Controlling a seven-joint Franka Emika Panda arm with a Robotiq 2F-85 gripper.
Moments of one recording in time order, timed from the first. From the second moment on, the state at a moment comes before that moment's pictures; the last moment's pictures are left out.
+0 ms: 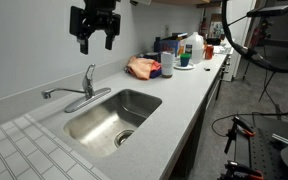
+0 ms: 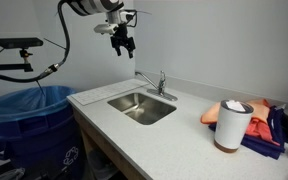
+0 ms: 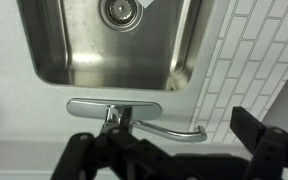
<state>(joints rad) 0.15 0.12 0.25 -1.75 -0.08 2.17 0.34</state>
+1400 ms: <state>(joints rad) 0.23 0.32 0.23 -1.57 -0.08 2.27 0.32</state>
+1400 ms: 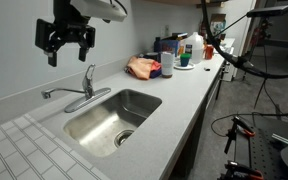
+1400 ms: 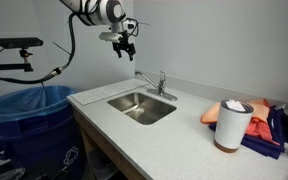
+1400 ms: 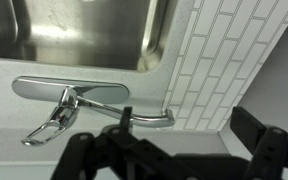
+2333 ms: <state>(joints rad) 0.33 0.73 0.12 -1.34 -0.08 2.89 0.28</state>
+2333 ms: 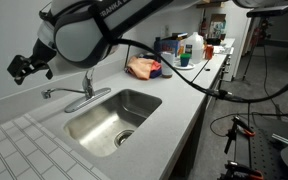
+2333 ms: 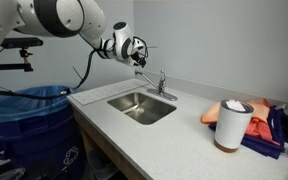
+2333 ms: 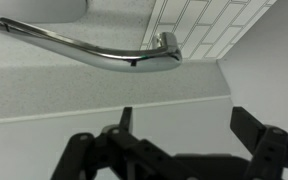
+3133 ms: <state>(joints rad) 0.40 0.98 0.04 -1.06 -0.08 2.94 0.28</state>
